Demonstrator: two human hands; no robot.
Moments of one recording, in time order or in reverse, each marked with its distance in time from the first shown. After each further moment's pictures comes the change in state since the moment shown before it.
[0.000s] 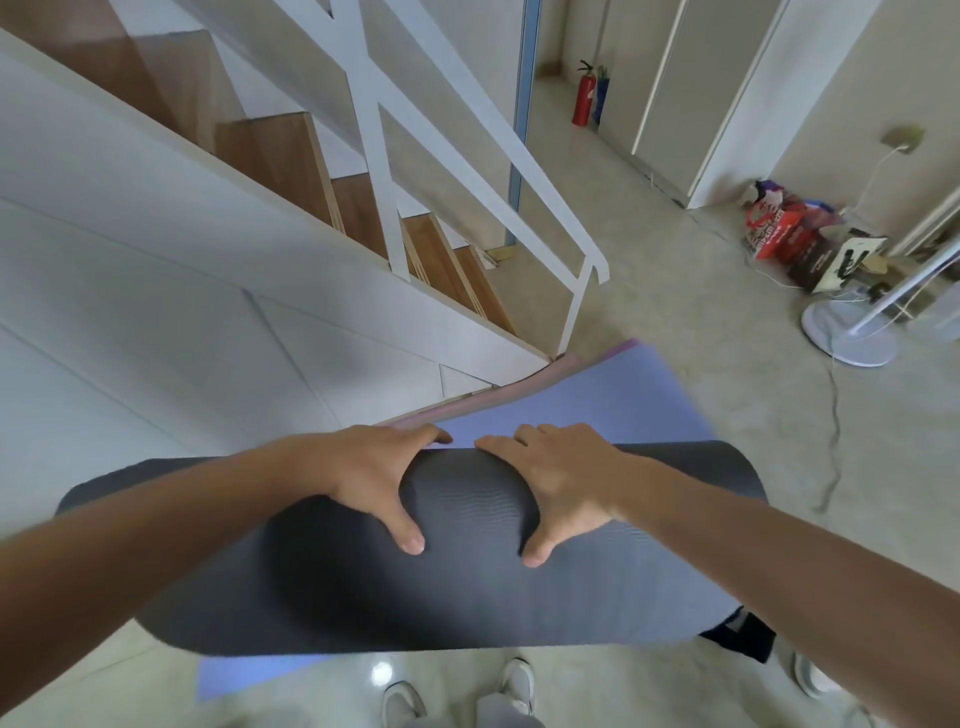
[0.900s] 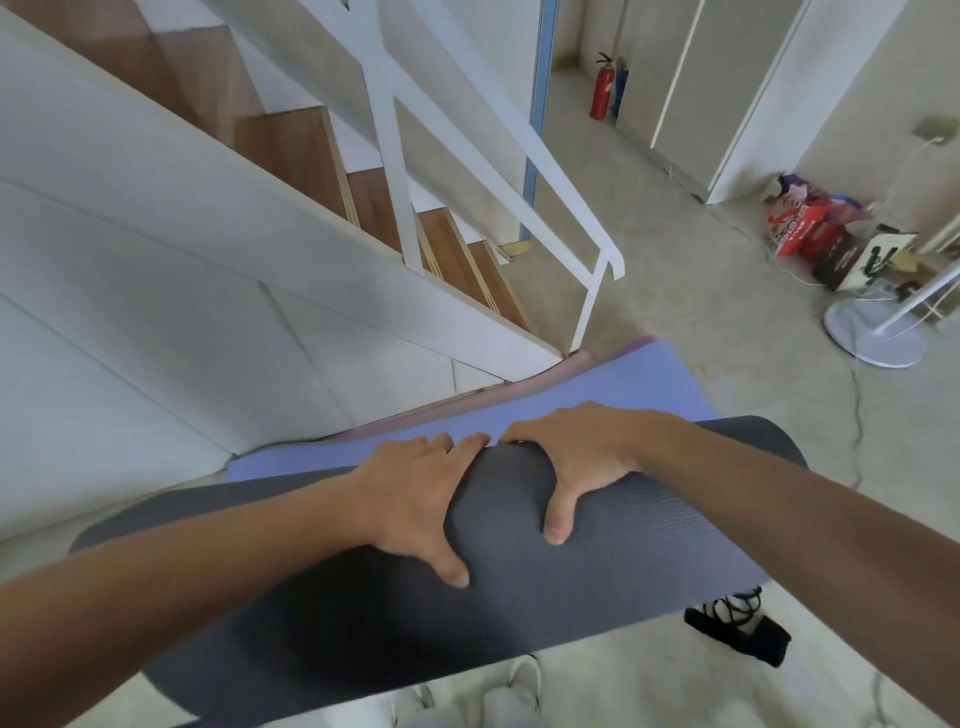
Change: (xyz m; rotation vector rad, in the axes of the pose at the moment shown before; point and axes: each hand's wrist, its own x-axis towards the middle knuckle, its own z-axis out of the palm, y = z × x) left_hand 0.000 0.033 0.039 0.261 0.212 0.060; right_hand -0.001 0.013 -0.037 0.251 -0.225 0.018
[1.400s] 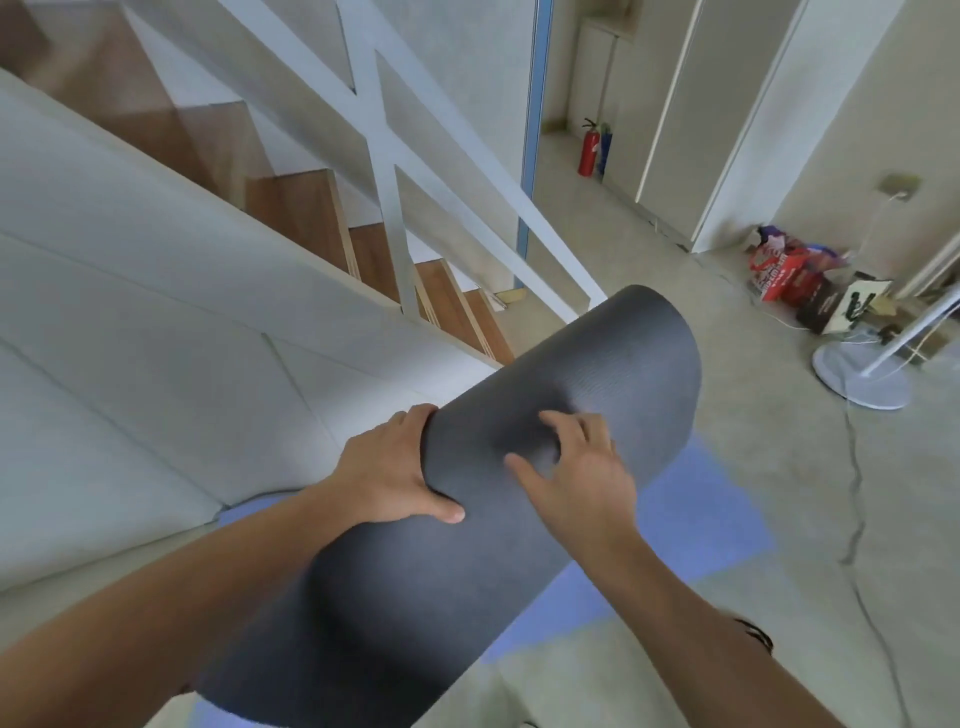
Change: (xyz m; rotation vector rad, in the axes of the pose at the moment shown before) left_hand 0.024 -0.036 -0.028 -0.330 0.371 -0.276; right_hand 0.009 -0.020 0.044 0.310 1.140 0.335
